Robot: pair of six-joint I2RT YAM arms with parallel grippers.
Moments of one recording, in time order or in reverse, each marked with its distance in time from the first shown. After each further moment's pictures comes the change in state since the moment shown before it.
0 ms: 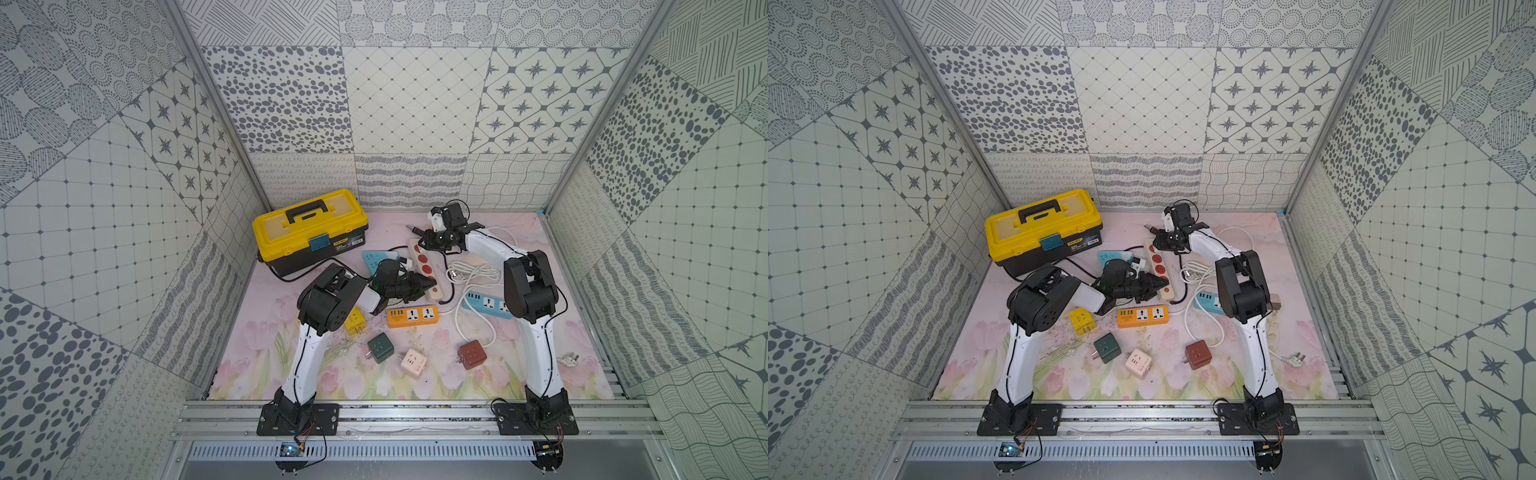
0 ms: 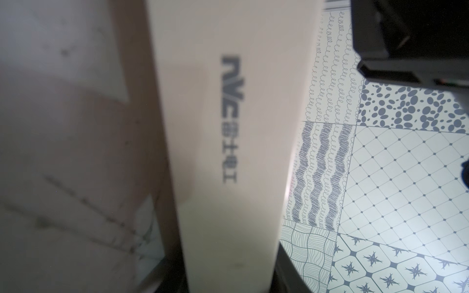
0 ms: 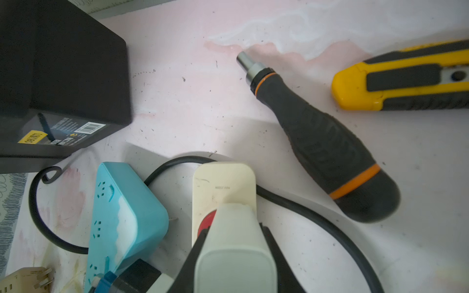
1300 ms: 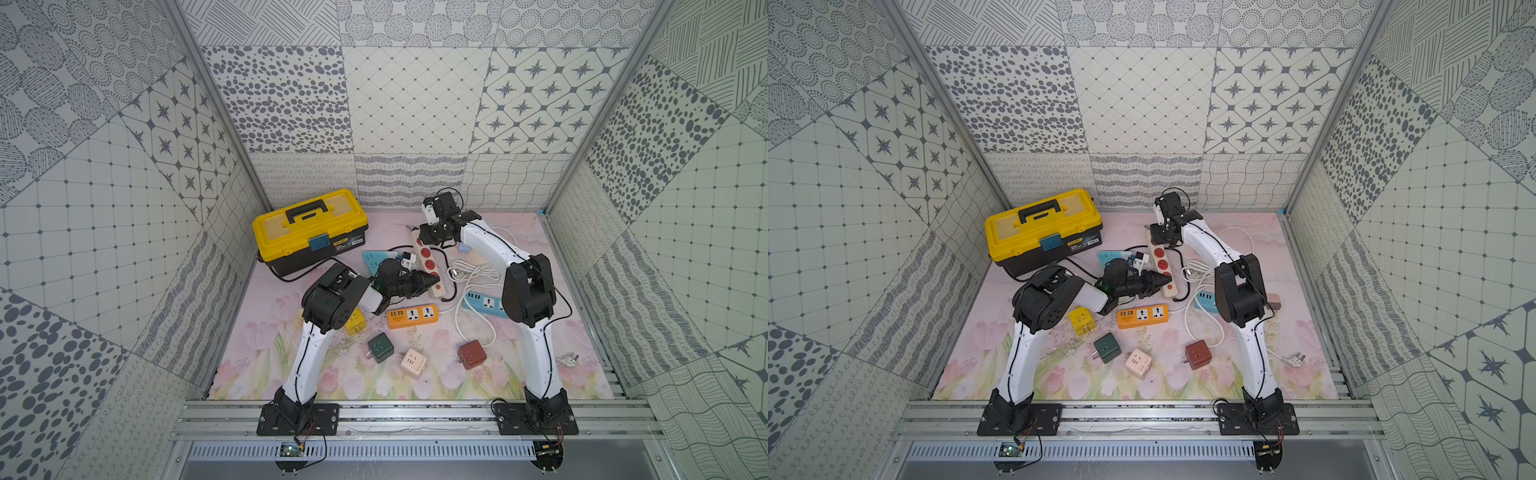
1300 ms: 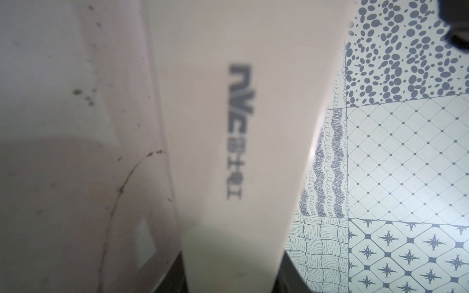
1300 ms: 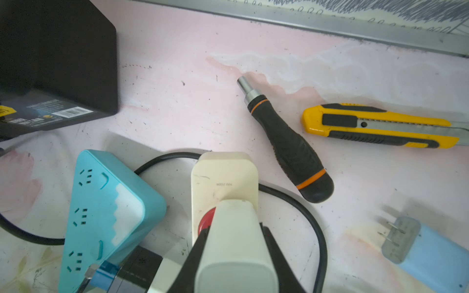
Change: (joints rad) left arm -0.004 0.044 0.037 0.097 0.004 0.111; right arm 0.079 -0.016 0.217 -0.287 0.232 -0.176
